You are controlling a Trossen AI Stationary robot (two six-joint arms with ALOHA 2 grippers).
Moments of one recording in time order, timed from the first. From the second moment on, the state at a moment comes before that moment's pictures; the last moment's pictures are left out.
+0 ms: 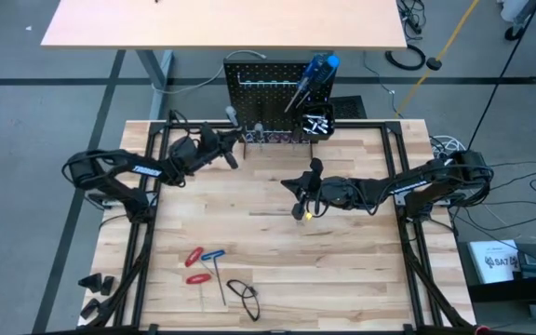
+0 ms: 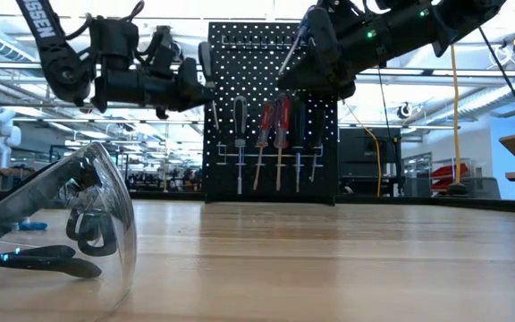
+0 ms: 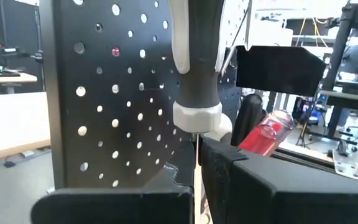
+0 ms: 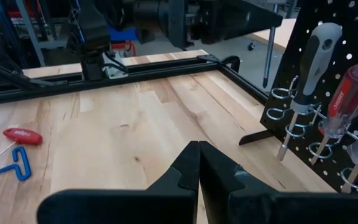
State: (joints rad) left arm 0.51 1.47 0.40 1.21 -0.06 -0.07; right arm 0.06 1.48 0.73 0.49 0.45 0.14
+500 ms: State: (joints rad) left arm 0.54 1.57 0.45 1.26 -0.06 -0.07; right arm 0.06 1.50 0.73 0.50 0.45 0.15
